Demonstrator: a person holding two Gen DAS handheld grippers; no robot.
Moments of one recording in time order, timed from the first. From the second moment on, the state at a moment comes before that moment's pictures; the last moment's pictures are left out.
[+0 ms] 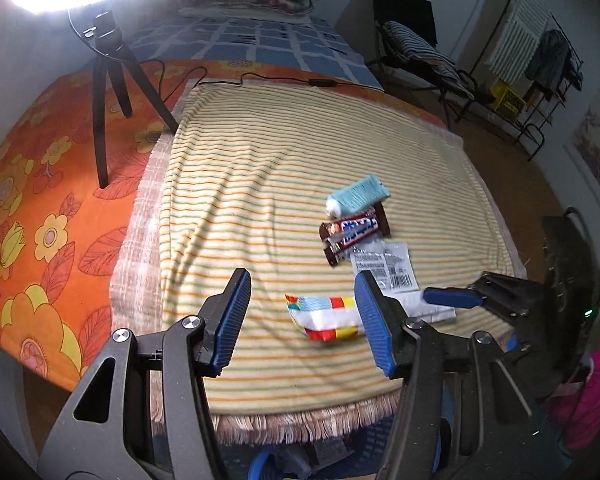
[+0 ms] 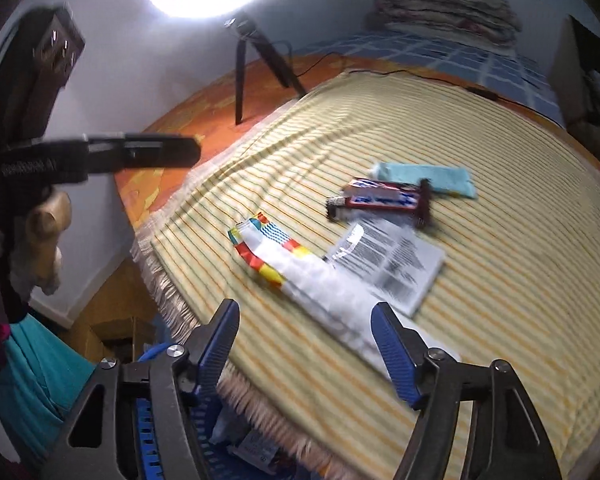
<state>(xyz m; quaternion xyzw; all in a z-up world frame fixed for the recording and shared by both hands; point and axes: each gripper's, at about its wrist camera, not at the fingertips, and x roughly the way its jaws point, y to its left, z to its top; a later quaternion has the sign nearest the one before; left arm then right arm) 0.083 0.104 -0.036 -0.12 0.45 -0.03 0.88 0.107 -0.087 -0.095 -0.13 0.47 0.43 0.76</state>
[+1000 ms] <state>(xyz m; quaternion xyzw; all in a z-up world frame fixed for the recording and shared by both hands) 0.147 0.060 -0.066 -0.10 0.49 -0.07 0.87 0.120 -0.109 -0.124 -0.16 0.52 0.40 0.74</state>
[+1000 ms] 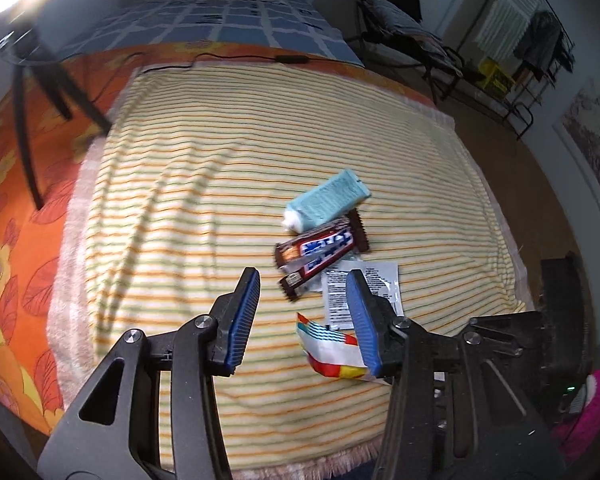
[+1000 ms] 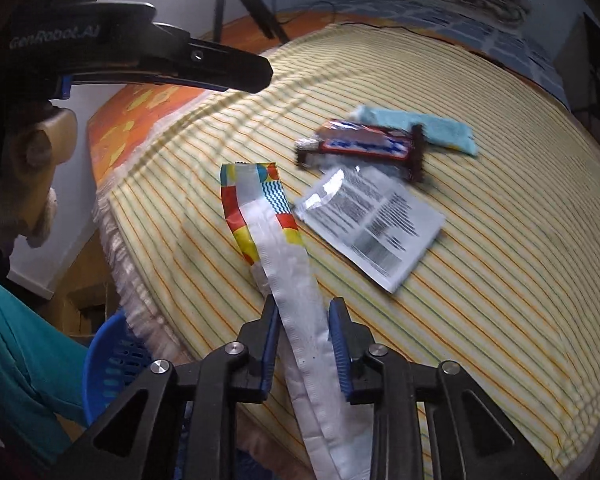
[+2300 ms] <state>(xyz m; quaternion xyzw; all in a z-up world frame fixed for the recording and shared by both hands) 0.181 0.017 -0.128 -0.01 0.53 -0.04 0.85 0.155 -0.179 -0.130 -0.15 0.54 0.28 0.78</state>
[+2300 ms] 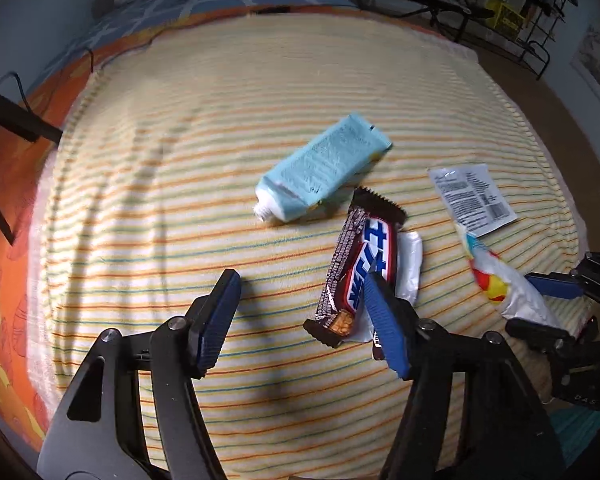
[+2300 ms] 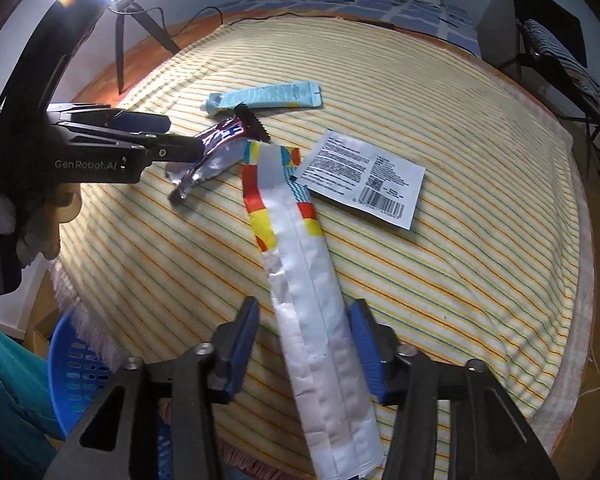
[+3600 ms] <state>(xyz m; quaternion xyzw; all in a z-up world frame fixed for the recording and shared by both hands) 0.005 0.030 -0.059 0.01 0.47 -0.05 0.88 0.063 -0.181 -0.058 -0.09 0.48 0.33 0.81</state>
